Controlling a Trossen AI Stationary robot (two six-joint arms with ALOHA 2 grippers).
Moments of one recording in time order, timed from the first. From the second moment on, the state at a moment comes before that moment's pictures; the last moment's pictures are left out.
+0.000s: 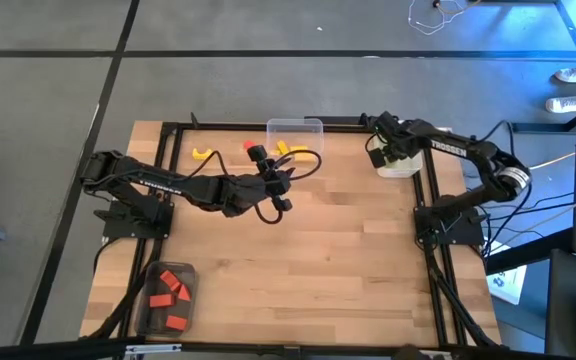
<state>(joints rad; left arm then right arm) -0.10 1.52 1.12 0.14 -0.91 0.45 -0.86 1.42 0.84 -0.82 0.40 0.35</state>
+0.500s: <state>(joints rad) -0.10 1.52 1.12 0.14 -1.06 0.41 -0.87 1.45 0.85 -0.76 0.40 0.23</state>
